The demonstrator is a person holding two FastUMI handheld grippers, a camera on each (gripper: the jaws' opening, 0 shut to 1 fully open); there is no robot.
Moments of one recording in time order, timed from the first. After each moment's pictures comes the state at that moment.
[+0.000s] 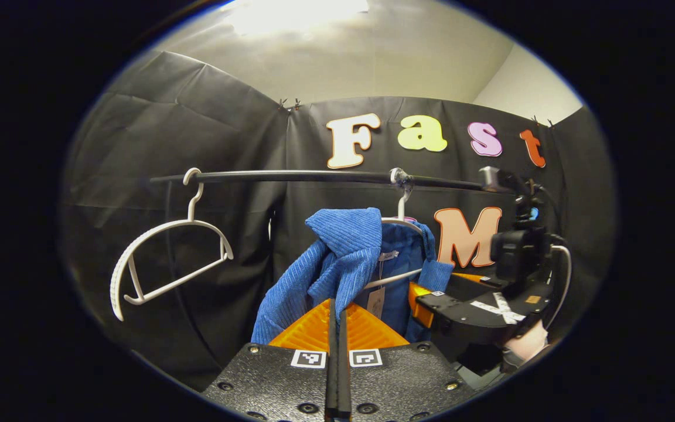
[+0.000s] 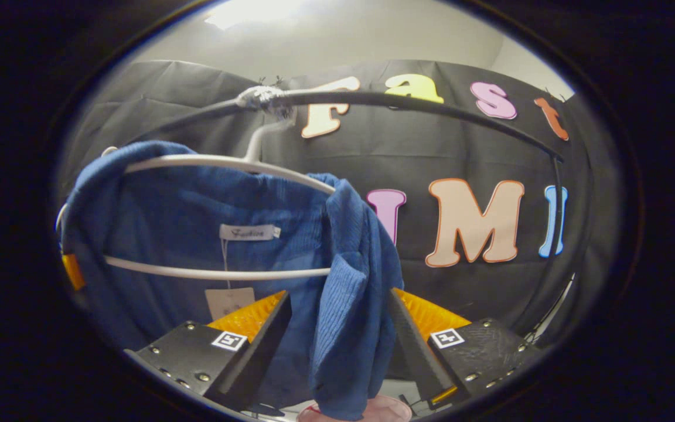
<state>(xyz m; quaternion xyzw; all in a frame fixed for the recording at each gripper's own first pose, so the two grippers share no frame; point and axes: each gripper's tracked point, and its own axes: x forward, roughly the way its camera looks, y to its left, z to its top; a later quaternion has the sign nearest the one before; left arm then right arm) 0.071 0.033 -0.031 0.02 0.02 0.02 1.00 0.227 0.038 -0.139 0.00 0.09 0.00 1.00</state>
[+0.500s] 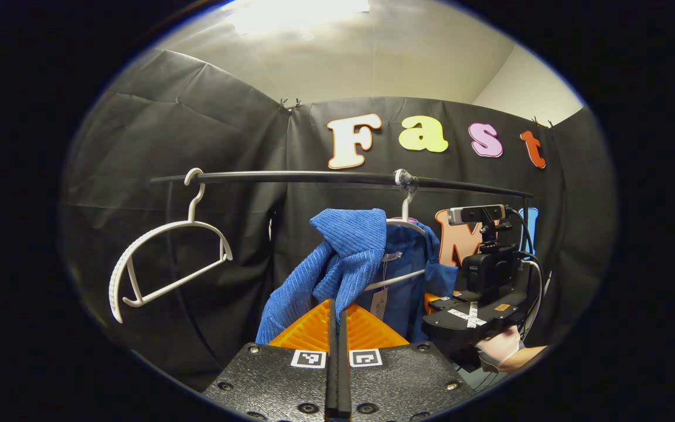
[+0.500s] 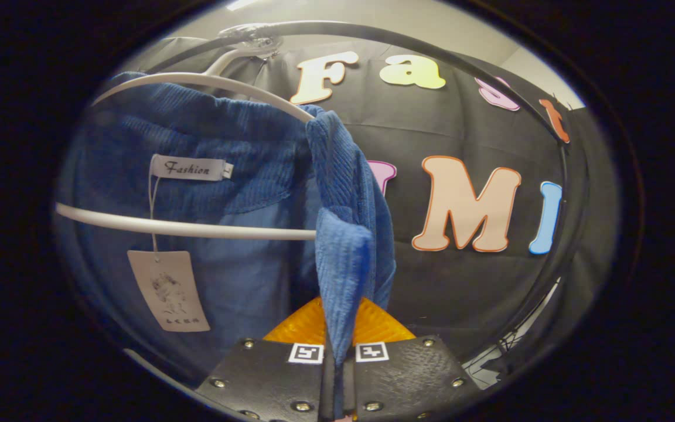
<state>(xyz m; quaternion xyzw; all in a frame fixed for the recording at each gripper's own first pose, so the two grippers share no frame) 0.074 0.040 -0.029 0.01 0.02 0.02 1.00 0.253 0.013 -0.176 -0.04 0.13 -0.04 0.99</state>
